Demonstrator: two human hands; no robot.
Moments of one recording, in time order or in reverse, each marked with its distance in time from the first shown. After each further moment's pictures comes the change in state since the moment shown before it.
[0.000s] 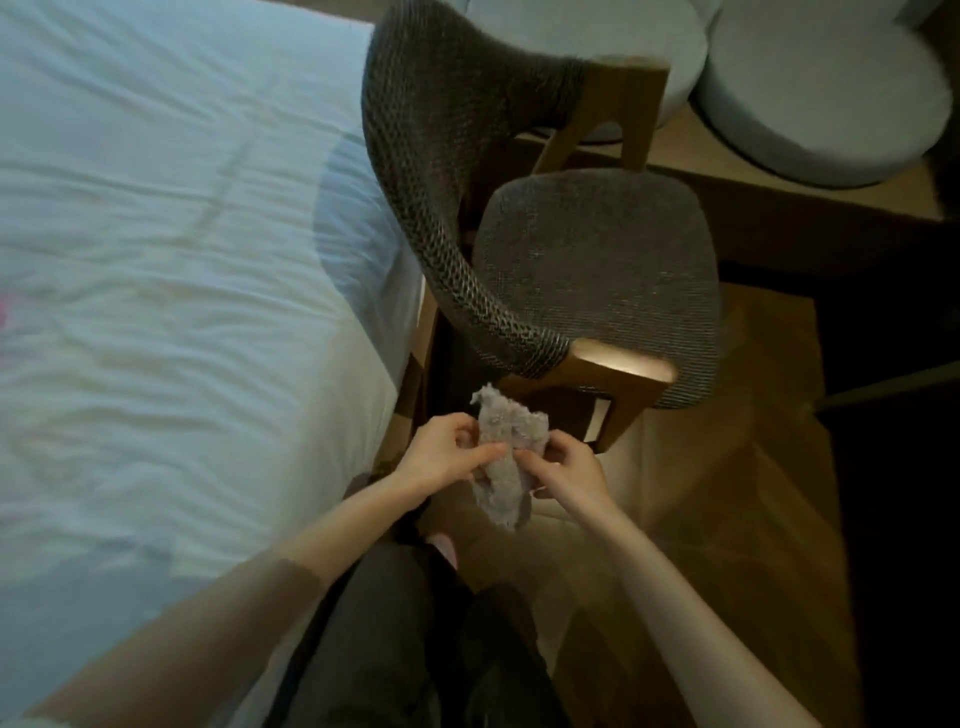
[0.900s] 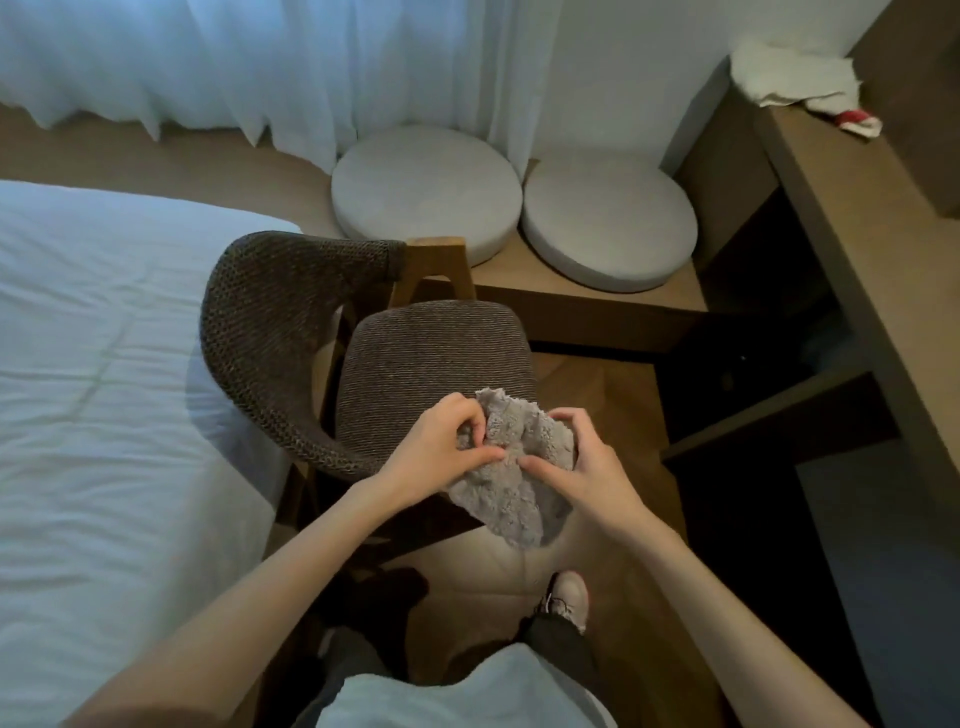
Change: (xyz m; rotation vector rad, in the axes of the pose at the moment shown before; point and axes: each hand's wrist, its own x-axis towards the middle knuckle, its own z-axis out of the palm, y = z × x) left_hand -0.022 0.318 0.082 0.334 0.023 0.572; right_hand -0.099 -0.161 -0.288 -0.273 0.167 -0.300
